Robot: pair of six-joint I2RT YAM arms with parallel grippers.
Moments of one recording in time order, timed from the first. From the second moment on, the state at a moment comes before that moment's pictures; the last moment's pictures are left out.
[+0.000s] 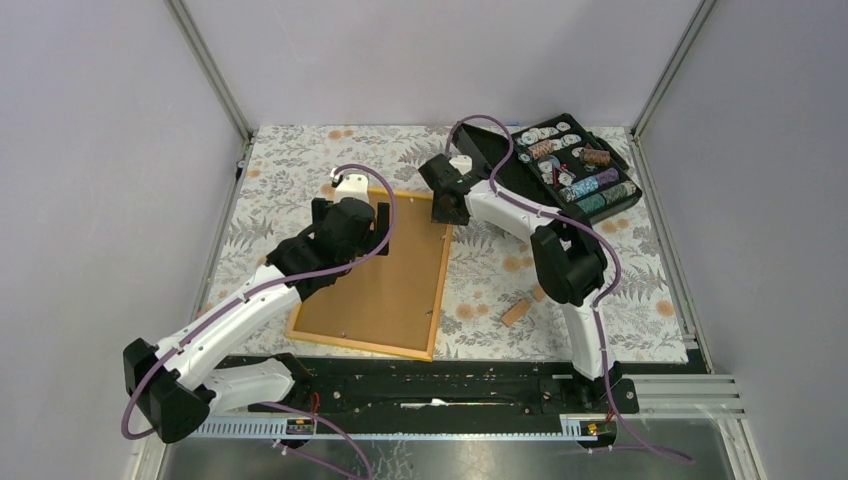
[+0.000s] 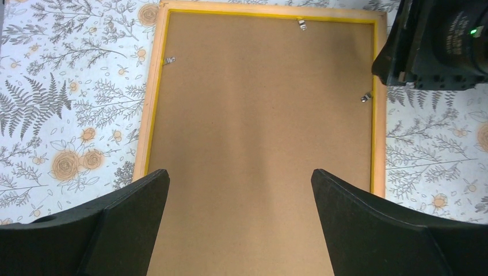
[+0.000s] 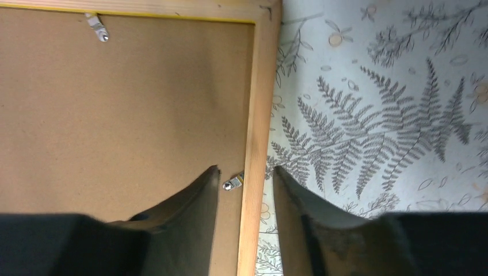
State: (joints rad) left arm -0.73 1.09 1.02 -0.60 -0.56 -0.38; right arm 0.67 2.14 1.70 -0.67 0.33 0.70
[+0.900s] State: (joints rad) left arm -0.66 1.22 0.91 -0.50 -0.24 -0.65; right arm 0.67 1.33 0.98 -0.40 -0.06 0.50
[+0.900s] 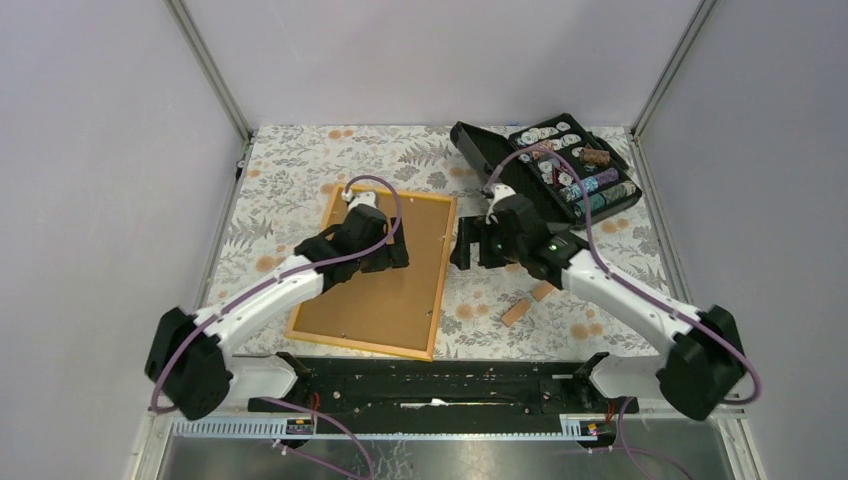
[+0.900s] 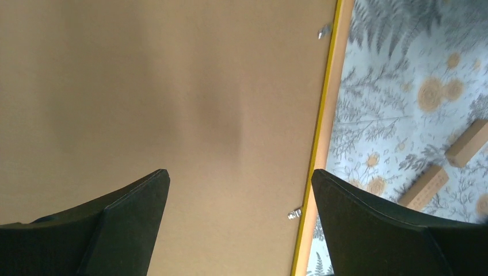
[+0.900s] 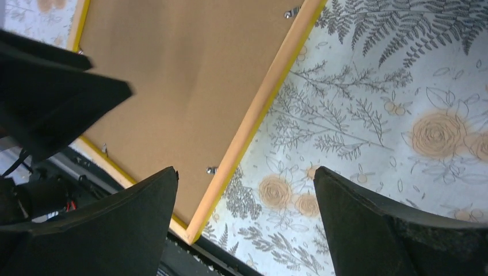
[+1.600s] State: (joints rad) left arm -1.02 1.87 1.33 -0.62 -0.37 -0.79; right arm 0.67 0.88 0.84 -0.51 -0.08 0.41
